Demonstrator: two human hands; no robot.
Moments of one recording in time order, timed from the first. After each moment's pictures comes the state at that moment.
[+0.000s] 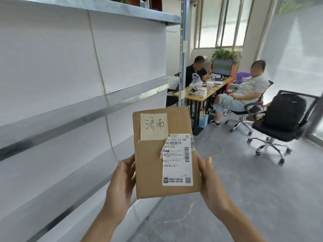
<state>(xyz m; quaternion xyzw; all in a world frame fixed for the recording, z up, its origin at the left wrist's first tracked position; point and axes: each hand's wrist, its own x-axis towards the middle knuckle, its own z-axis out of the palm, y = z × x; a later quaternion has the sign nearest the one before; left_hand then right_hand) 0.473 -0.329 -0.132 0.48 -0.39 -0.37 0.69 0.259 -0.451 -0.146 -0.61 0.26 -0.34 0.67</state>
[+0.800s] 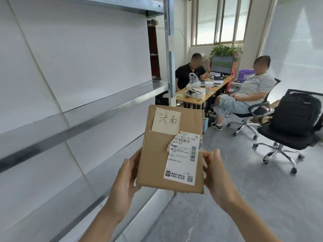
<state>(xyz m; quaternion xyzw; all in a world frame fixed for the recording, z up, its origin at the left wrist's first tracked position) 0.488 -0.581 -0.135 0.54 -0.40 -0.41 0.62 0.268 -0.712 -0.143 -0.57 0.28 -0.38 0.68</state>
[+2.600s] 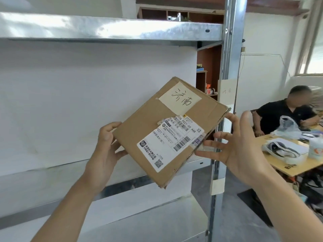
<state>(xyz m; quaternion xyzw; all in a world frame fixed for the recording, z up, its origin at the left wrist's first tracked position) 0.647 -0.916 0.042 0.55 -0.38 -0.04 0.74 0.474 -1.157 0.071 -0.53 0.10 -0.25 0.80</state>
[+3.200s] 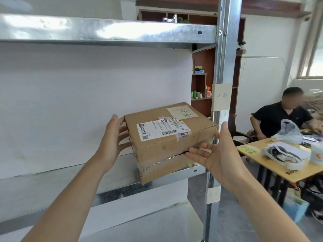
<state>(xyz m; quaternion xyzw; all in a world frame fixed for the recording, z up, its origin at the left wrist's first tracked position) 0.707 -0.983 0.053 0.63 -0.29 -0.07 0.72 0.511 -1.185 0.054 -0.47 0.14 -0.22 0.84</state>
